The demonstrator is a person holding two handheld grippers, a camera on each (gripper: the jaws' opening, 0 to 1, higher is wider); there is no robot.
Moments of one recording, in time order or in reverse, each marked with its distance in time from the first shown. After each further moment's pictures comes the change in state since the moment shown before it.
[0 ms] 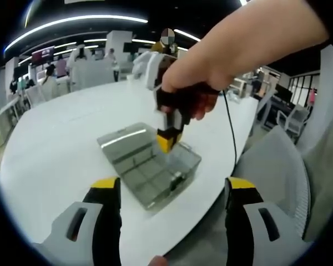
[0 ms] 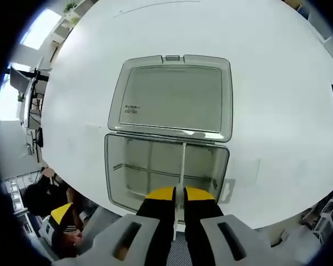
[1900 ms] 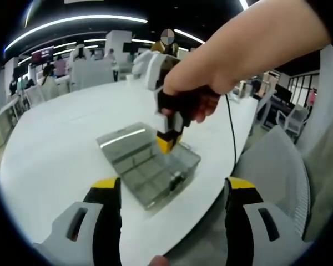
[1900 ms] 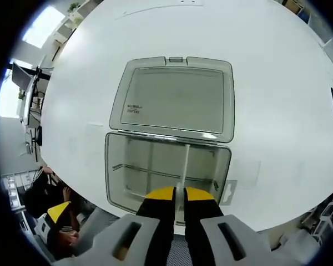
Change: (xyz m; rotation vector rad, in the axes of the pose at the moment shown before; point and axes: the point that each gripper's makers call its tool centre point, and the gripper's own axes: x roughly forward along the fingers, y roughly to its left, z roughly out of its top) left arm 0.000 -0.001 0.000 0.000 0.001 -0.004; right arm 0.000 0.003 -0.005 -0.028 -0.037 -0.008
